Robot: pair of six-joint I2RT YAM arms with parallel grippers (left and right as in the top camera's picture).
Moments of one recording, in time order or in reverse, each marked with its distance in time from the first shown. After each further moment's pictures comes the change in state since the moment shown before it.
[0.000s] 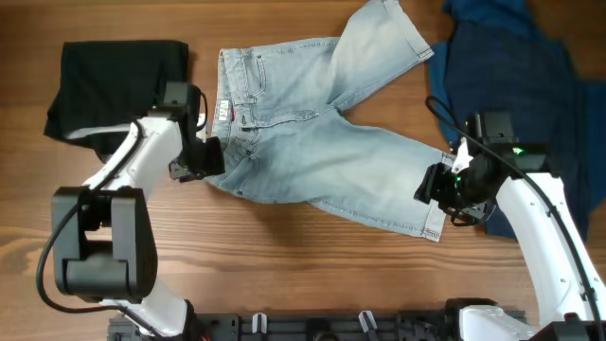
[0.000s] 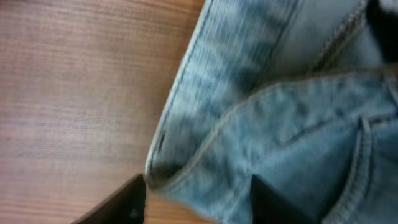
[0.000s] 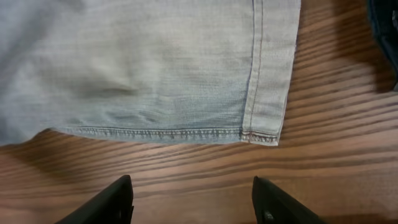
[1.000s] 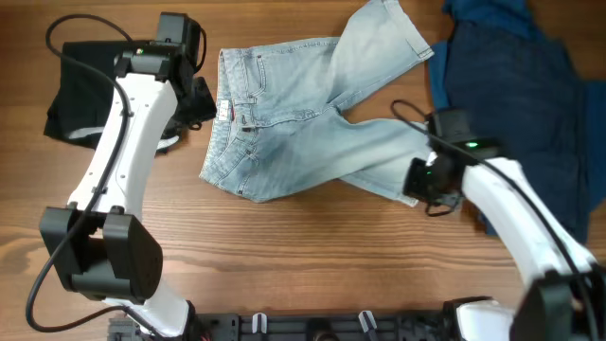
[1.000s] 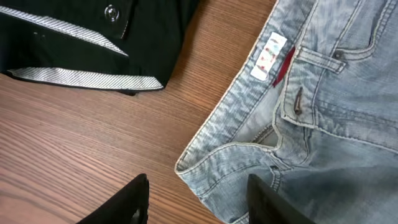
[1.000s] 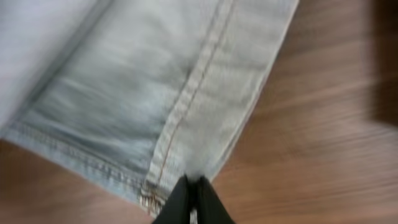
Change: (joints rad) left arm -0.065 0.003 0.502 -0.347 -0.248 -0.258; right arm 0.123 0.118 -0.044 0.196 0.141 0.091
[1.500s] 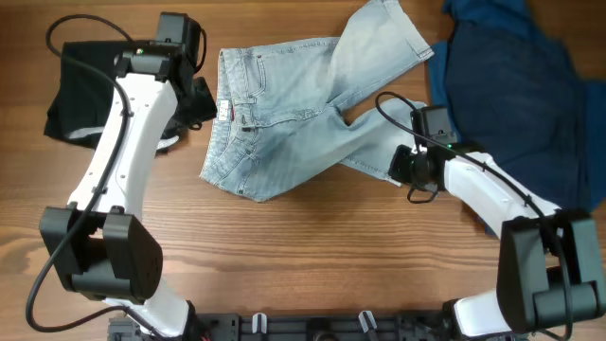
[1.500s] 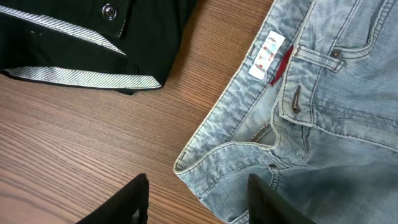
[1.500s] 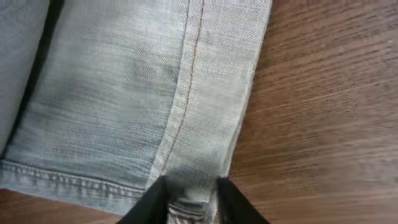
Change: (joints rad) left arm 0.000 0.000 0.000 0.000 0.007 0.000; right arm 0.037 0.199 -0.113 0.491 0.011 0.041
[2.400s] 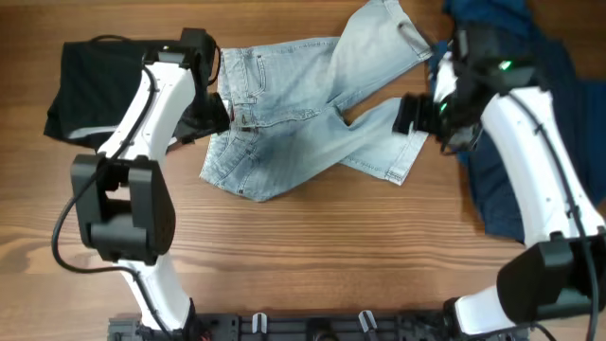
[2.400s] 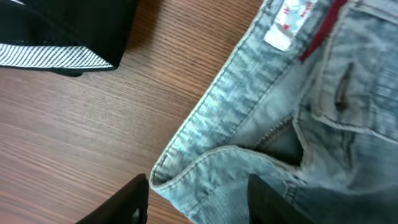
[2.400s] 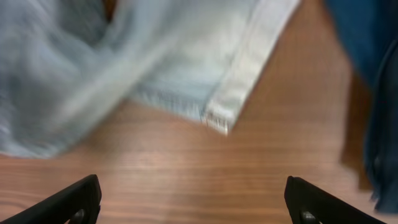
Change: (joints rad) left arm 0.000 0.204 0.001 -0.002 0.083 -0.008; right arm -0.049 0.021 0.653 -0.782 -0.111 -0.238
